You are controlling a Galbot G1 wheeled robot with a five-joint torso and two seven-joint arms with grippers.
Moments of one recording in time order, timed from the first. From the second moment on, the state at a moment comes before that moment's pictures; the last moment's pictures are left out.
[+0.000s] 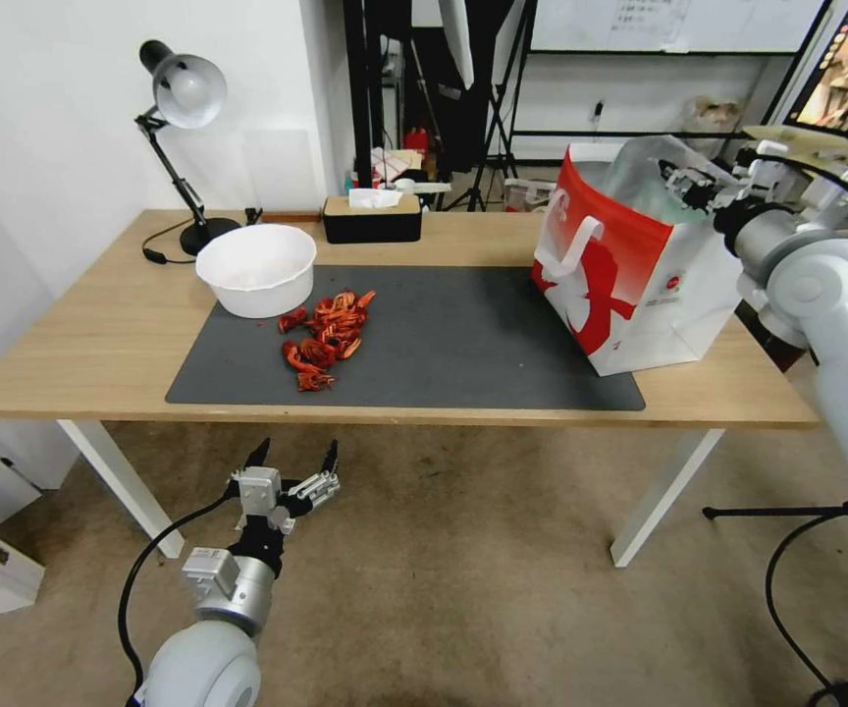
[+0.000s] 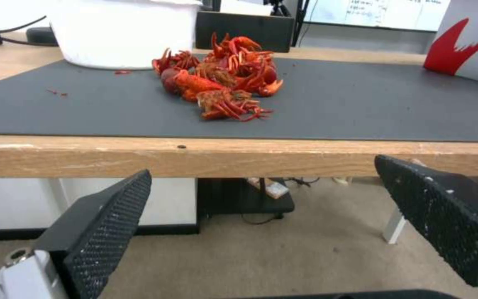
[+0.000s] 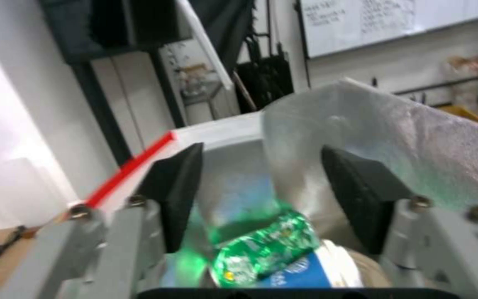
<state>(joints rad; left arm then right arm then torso) 1.58 -1.08 -0.29 -2.05 -0.45 -0.12 -0.26 -0.56 0.81 0.36 1.72 1.12 -0.42 0.25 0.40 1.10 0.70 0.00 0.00</state>
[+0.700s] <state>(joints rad) 1.61 -1.12 -0.34 -2.06 -0.44 -0.16 -0.22 -1.11 0.72 0.45 2.15 0.71 -0.10 0.07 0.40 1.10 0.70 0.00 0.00</state>
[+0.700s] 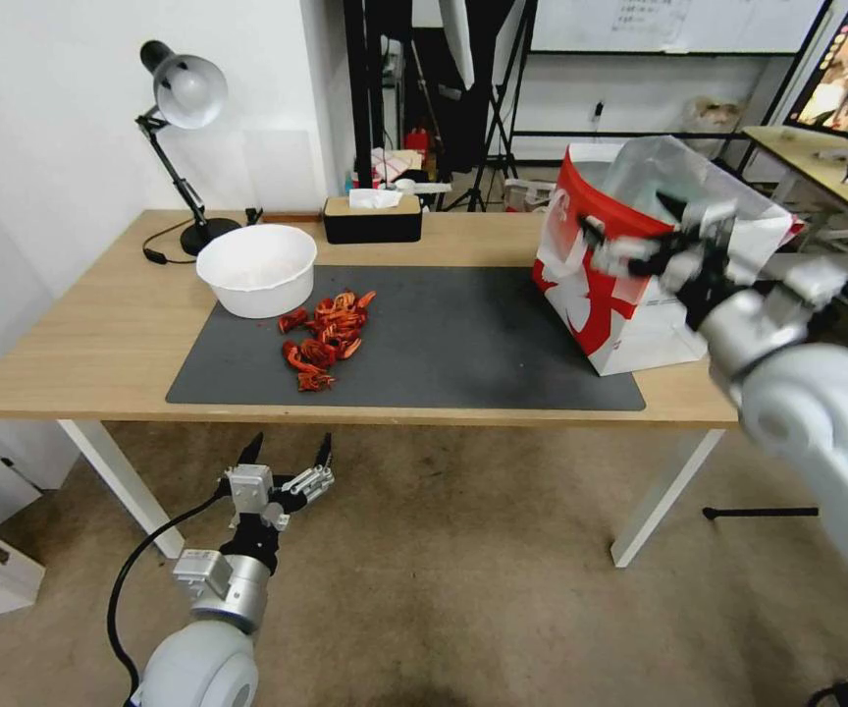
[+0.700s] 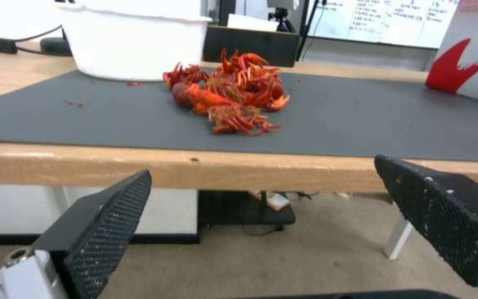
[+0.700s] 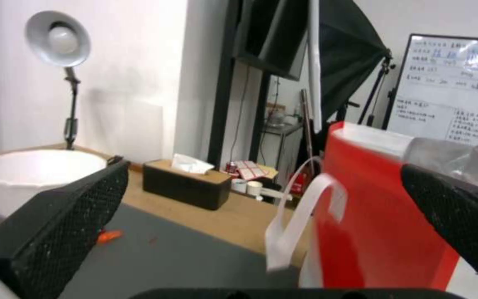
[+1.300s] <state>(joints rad) 1.66 -1.17 -0.37 -2.05 -0.36 -0.18 -0.21 -1.65 1.05 0.48 2.11 0.34 0.22 0.20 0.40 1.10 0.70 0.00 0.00</state>
